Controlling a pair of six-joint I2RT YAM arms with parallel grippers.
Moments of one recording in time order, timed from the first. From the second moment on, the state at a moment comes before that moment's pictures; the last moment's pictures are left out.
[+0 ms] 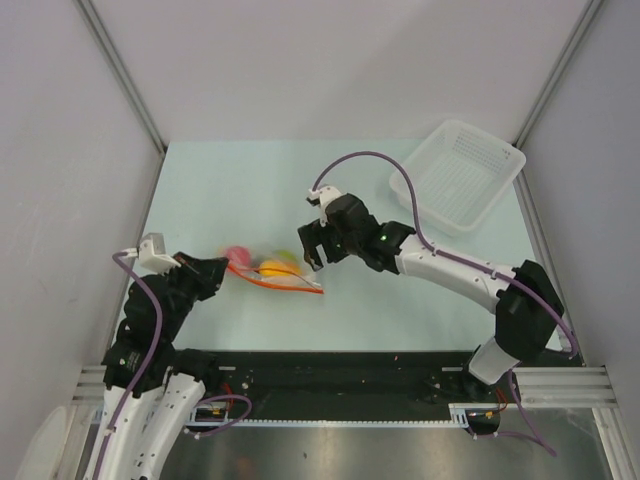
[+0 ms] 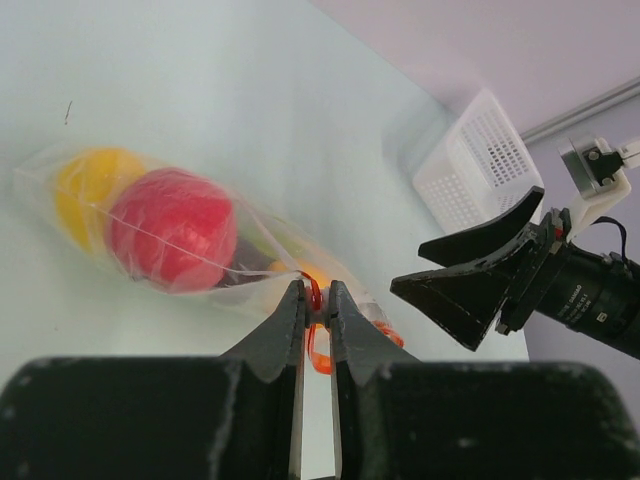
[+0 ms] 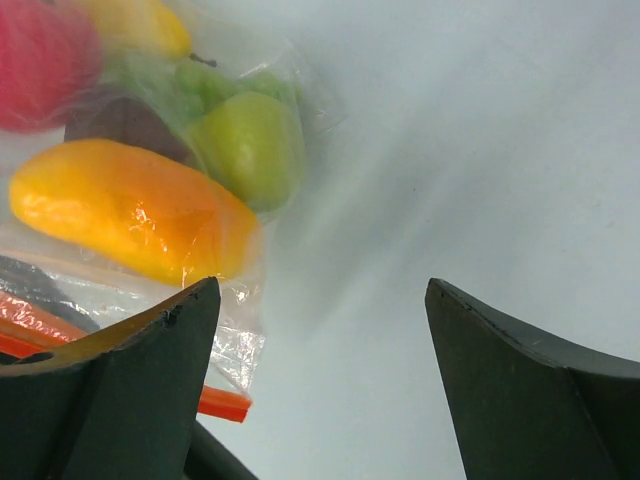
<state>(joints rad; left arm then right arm) -0.25 0.31 0.70 -0.62 -0.04 -0.74 0.88 1.60 1.27 -0.33 0.03 0.28</state>
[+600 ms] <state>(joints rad) -0.25 0.33 0.72 -0.65 -0.01 -0.73 1.11 1.61 1.33 -0.28 0.11 0.06</state>
